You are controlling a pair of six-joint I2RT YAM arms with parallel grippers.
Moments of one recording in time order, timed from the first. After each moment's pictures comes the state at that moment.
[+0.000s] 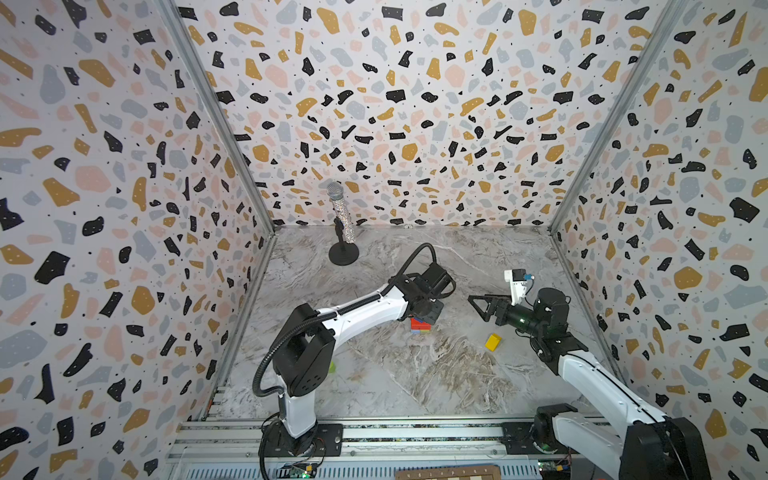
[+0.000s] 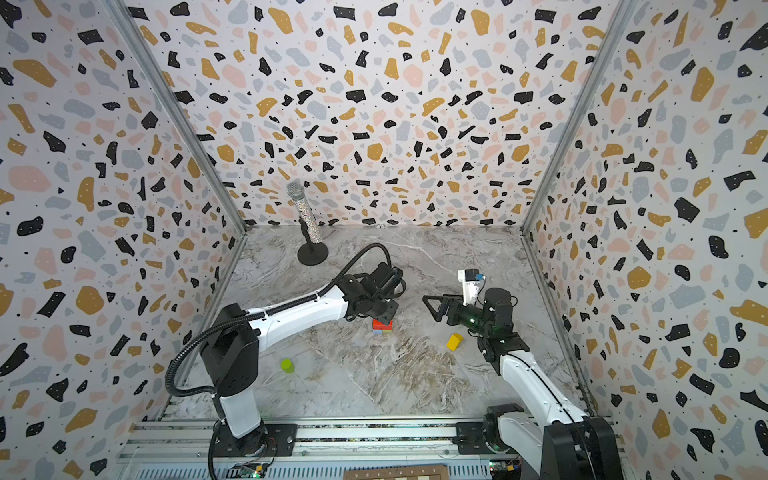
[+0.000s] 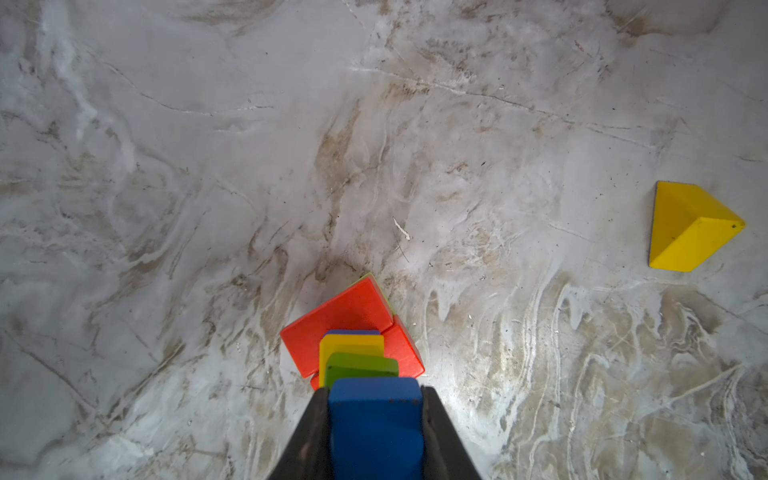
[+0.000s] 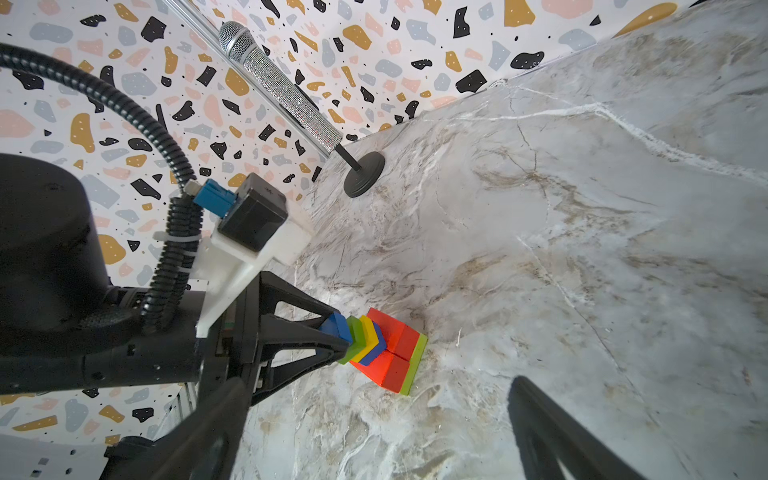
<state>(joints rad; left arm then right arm) -0.88 1.84 1.47 -0.72 -0.14 -0.25 0.16 1.02 0.46 0.24 -0.69 0.50</state>
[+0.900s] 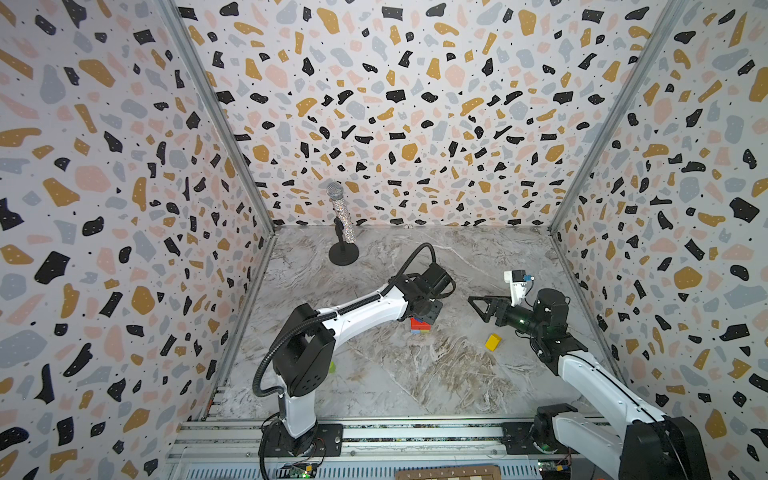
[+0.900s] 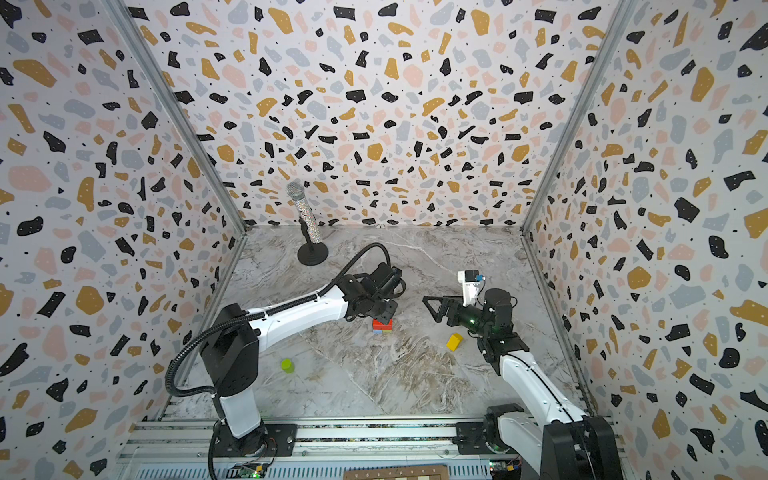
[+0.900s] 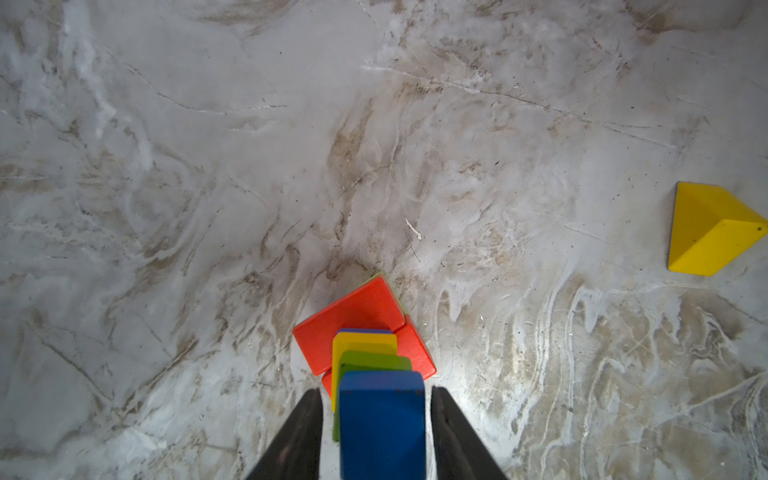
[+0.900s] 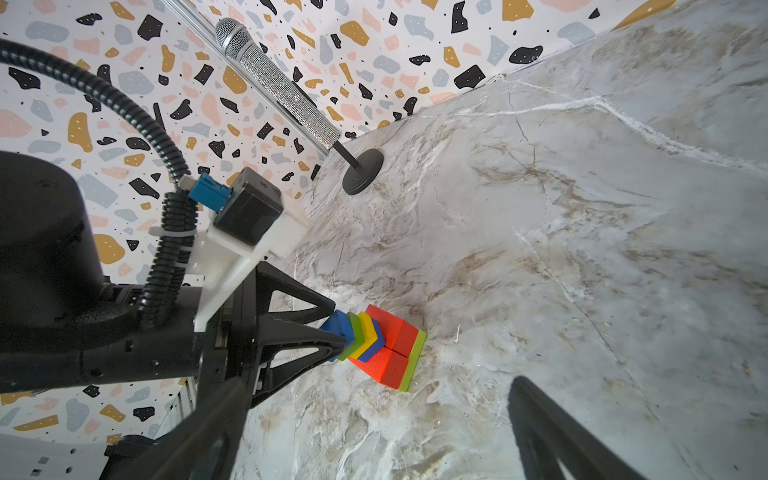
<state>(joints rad) -0.88 1.84 1.47 -0.73 -0.17 -0.24 0.15 1.02 0.45 0.24 -0.69 0.50</state>
